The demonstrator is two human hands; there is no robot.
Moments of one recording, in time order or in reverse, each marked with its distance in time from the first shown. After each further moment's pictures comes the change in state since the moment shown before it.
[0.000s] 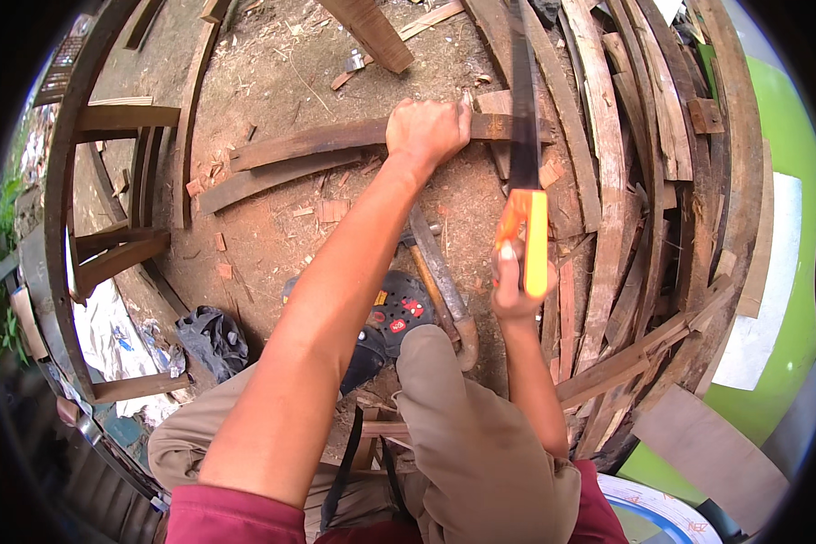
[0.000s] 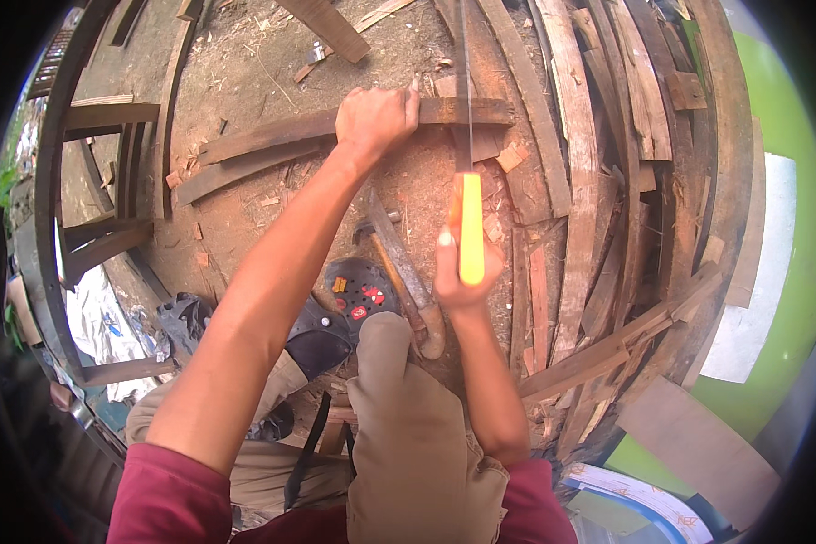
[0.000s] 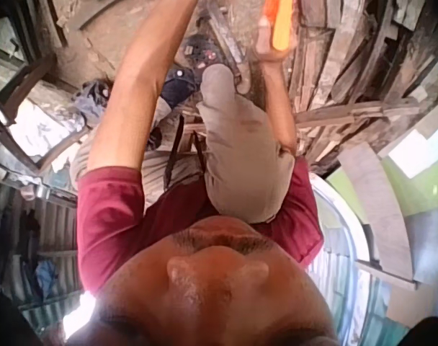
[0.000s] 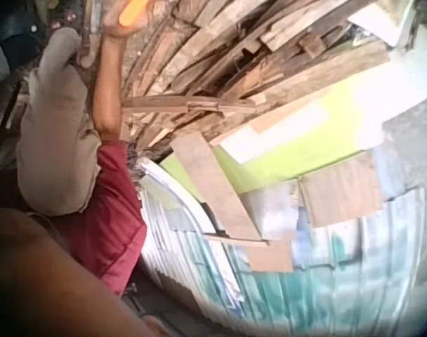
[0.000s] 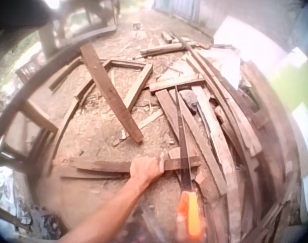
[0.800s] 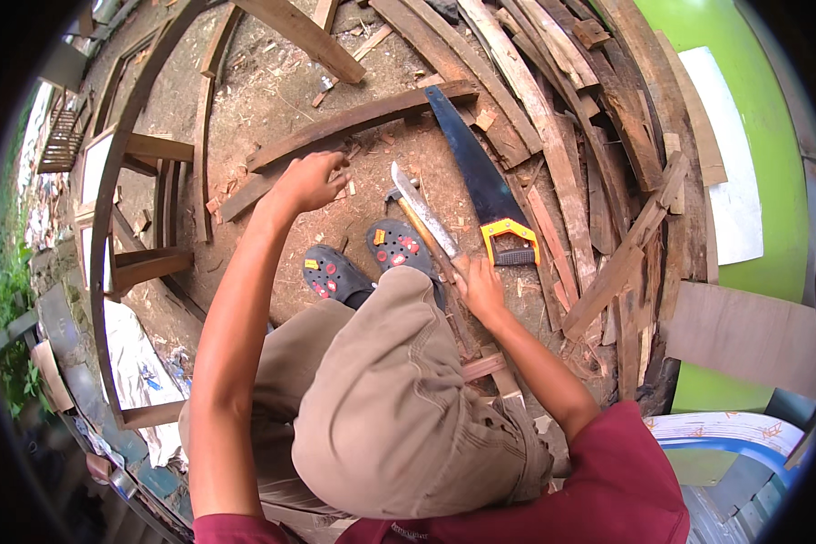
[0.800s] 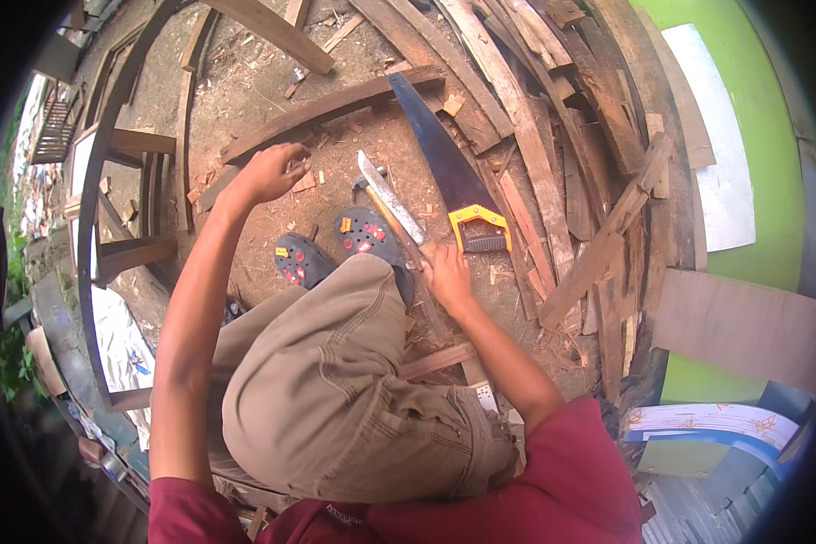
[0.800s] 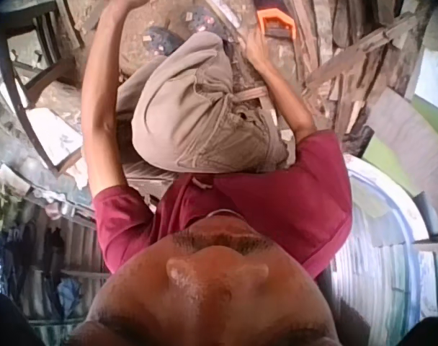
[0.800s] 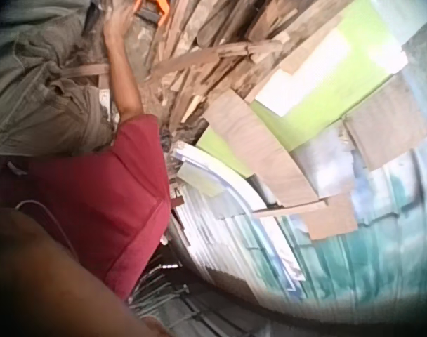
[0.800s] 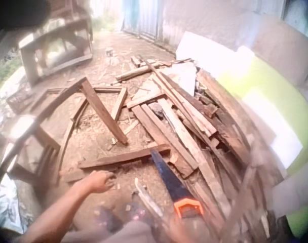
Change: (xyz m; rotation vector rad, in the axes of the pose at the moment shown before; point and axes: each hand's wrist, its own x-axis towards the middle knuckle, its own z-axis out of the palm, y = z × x) left_hand -0.156 -0.078 -0.141 0.038 -0.377 0.306; right_hand -0.208 0.042 -0.044 -0.879 -0.410 0.163
